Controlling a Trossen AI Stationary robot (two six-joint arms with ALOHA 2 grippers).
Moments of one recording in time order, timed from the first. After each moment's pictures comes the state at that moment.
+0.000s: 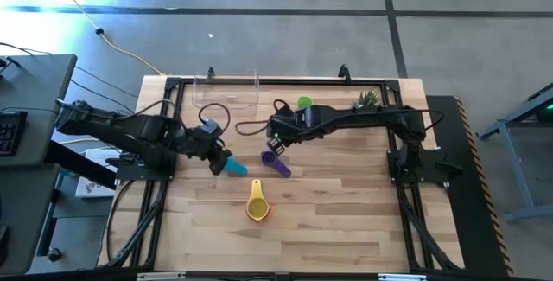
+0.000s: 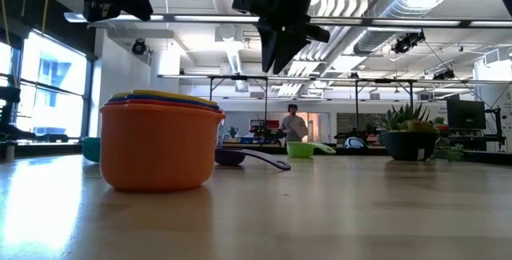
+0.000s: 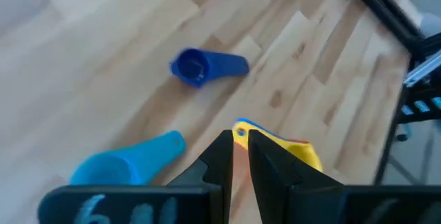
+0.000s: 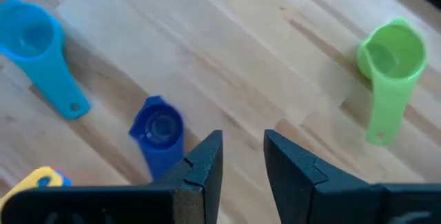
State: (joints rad) left arm -0.20 1.02 0.96 -0.77 -0.25 -0.88; right arm -0.02 1.94 1.78 -1.04 0.34 0.76
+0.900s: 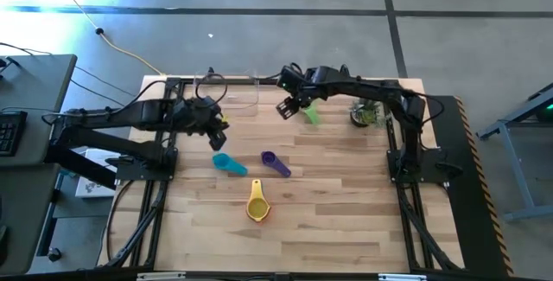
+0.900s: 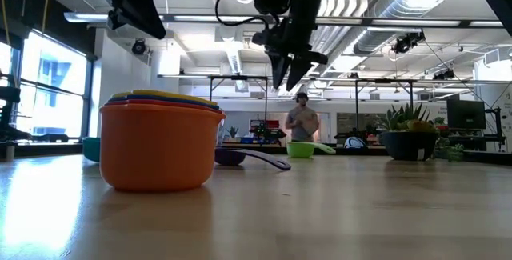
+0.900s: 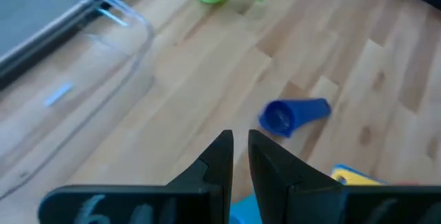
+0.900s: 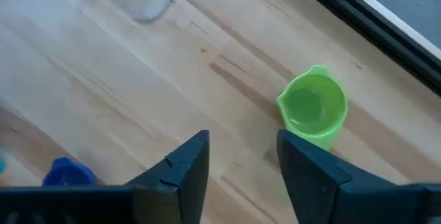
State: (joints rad) left arm 0.12 0.98 0.96 -0.79 -0.25 -0.46; right arm -0.35 1.94 1.78 -1.02 0.16 0.49
